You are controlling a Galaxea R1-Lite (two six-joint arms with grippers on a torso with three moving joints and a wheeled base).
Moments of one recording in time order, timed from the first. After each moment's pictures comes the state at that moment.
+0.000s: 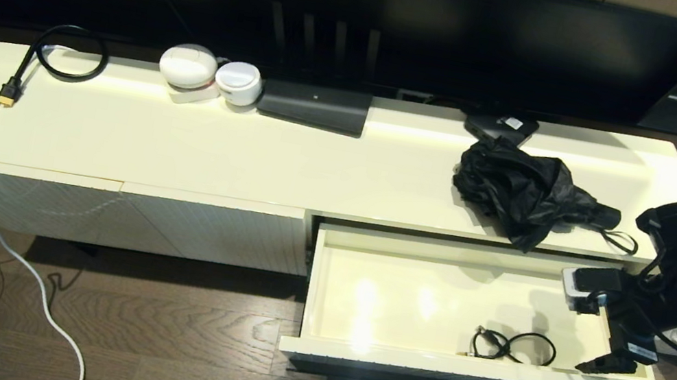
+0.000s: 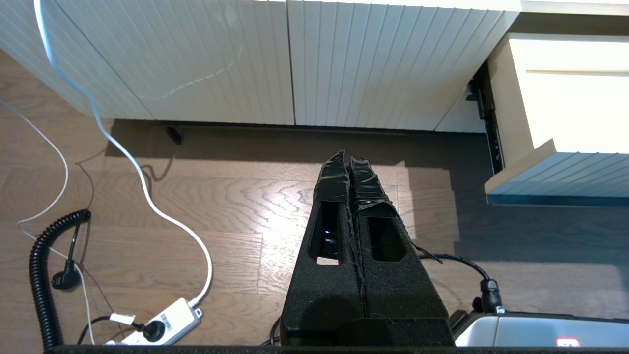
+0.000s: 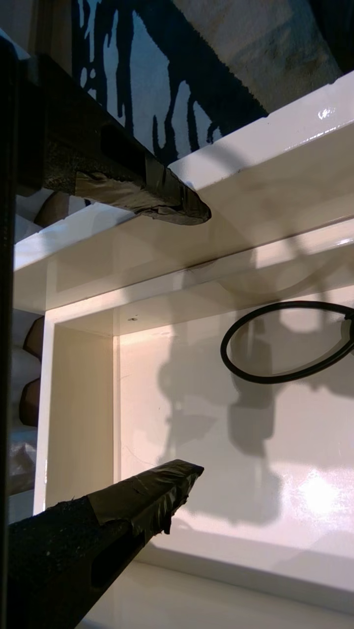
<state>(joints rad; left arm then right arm) 0.00 0.00 0.00 -0.01 0.02 -0.06 -0.10 1.97 -1.47 0.66 0.20 -1.43</state>
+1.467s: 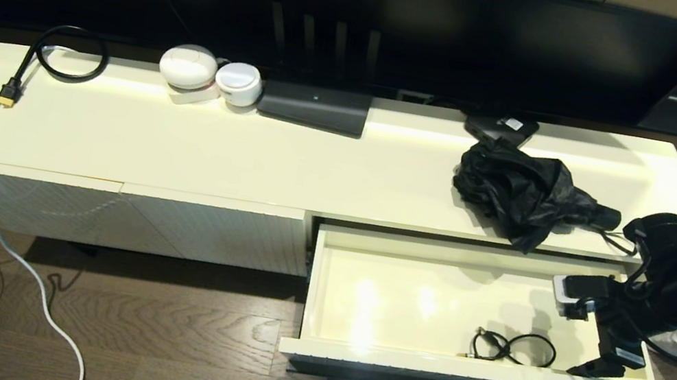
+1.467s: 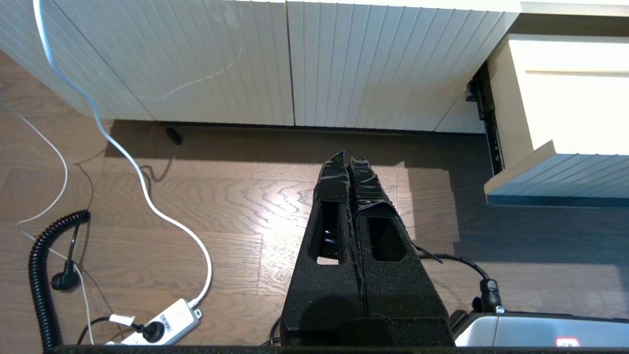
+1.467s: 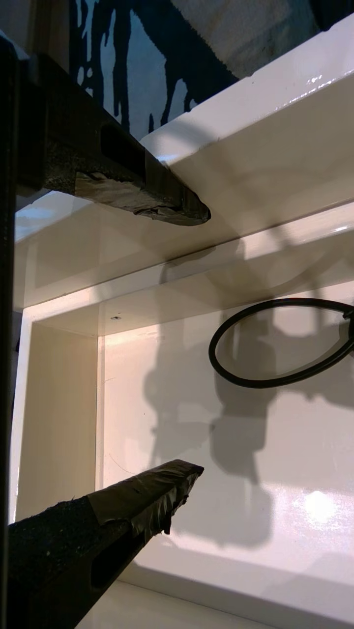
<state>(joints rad) 0.00 0.00 0.00 -0.01 0.02 -0.06 -0.10 2.01 -1.45 0.62 0.20 -1.44</state>
